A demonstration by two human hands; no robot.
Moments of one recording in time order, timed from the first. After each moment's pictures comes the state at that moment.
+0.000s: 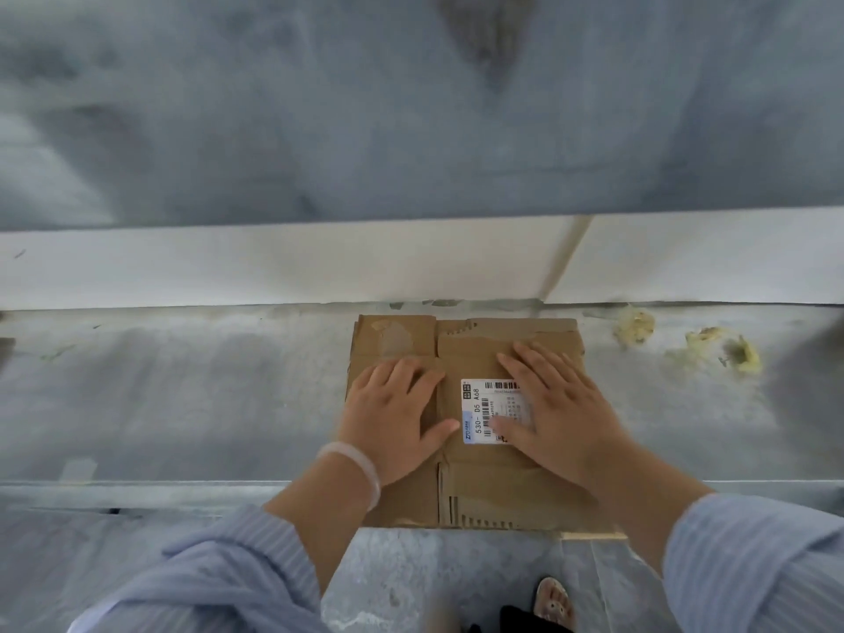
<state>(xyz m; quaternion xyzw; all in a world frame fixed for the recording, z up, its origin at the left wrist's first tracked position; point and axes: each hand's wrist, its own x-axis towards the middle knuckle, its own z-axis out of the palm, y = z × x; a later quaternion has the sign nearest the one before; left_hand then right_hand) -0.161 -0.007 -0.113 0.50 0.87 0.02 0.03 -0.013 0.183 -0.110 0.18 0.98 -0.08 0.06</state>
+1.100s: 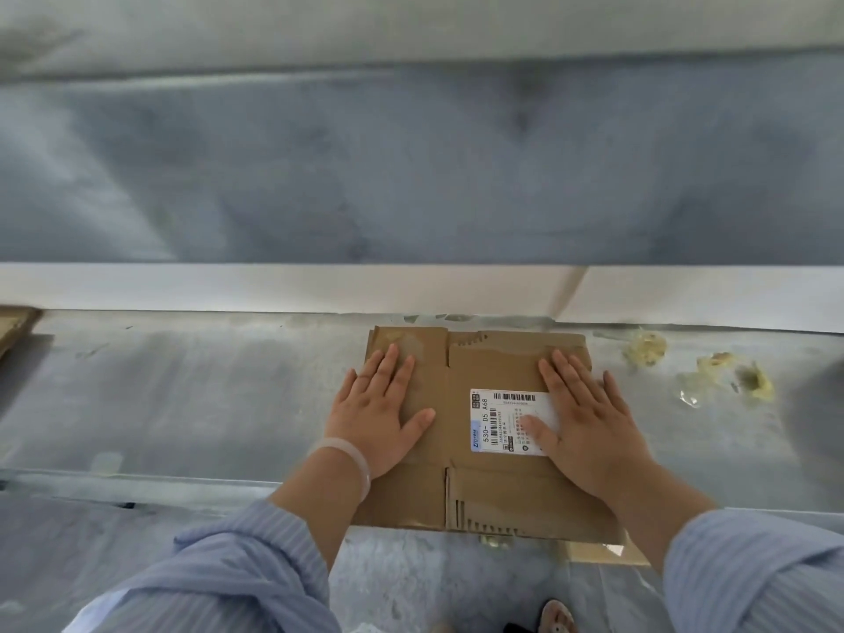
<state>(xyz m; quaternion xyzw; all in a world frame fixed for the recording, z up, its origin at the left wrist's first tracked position) -0.190 -0.022 -0.132 0.40 0.91 0.02 0.11 -0.007 0.203 -0.125 0.25 0.96 -0.07 0.07</state>
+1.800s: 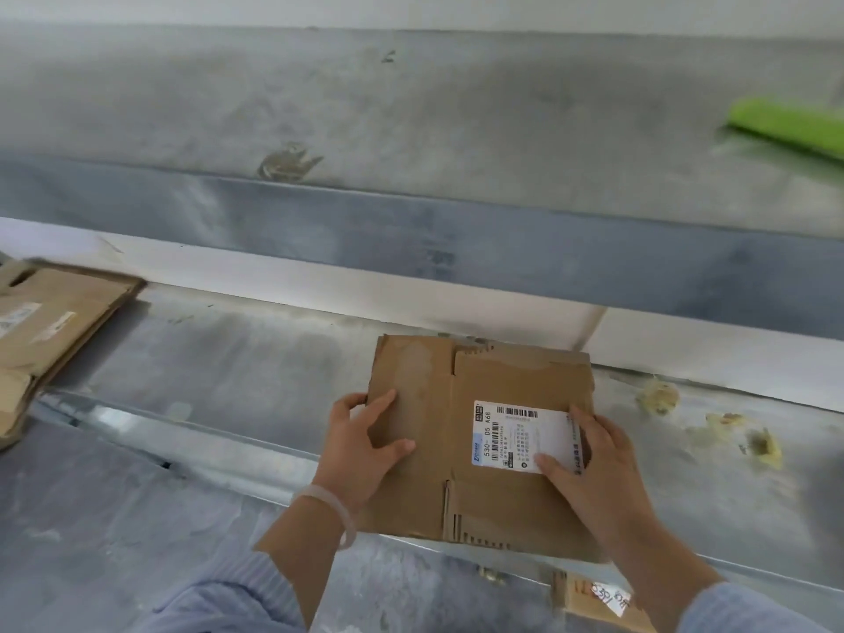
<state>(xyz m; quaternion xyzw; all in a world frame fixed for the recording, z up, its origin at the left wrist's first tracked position) -0.134 -0.074 -0.089 0.11 0.89 0.42 0.17 0.018 0.178 -0.089 0.36 0.86 -0.35 -0.03</state>
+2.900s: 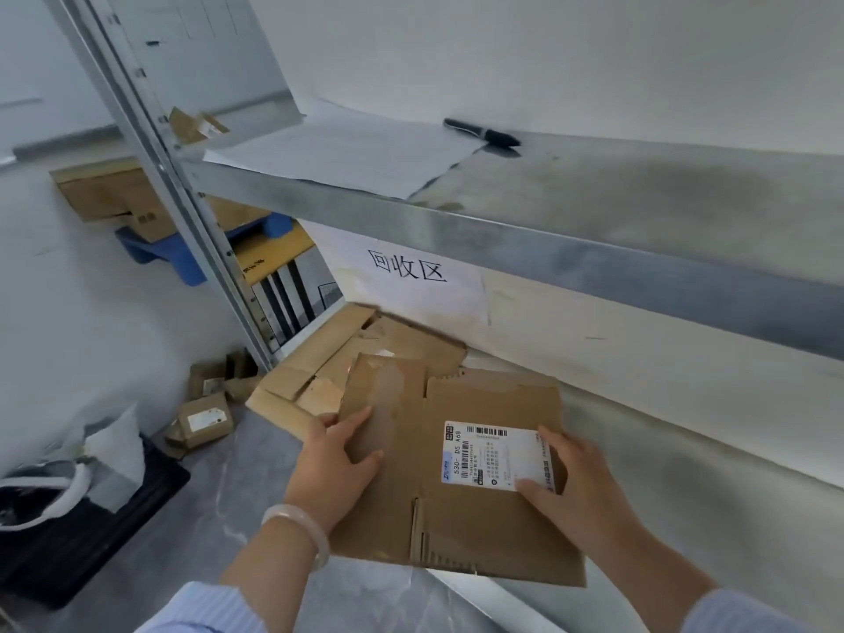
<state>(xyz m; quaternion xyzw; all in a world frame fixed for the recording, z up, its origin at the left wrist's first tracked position) -0.350 -0.555 -0.029 -0.01 0.94 0.35 0.03 -0.288 -0.249 -0.045 0.11 0.92 -0.37 0.03</state>
